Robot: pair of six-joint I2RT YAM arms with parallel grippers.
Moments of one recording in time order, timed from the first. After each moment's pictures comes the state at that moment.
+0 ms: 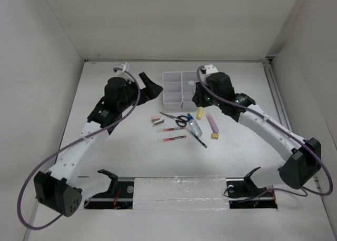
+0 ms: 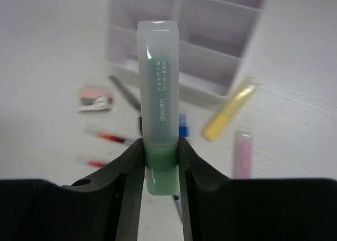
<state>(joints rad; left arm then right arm) -0.40 1.05 1.04 -0.31 0.06 -0.74 0.53 1.39 1.23 -0.43 0.10 0.27</state>
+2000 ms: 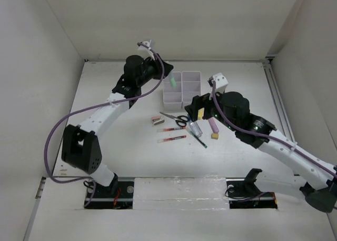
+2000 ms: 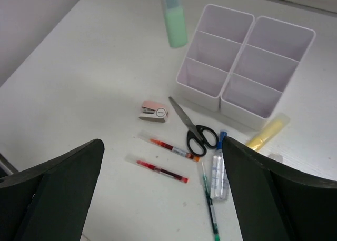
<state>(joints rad) -0.44 1.51 1.26 0.14 0.26 -0.53 0.84 1.08 1.10 -0.29 0.21 0.25</state>
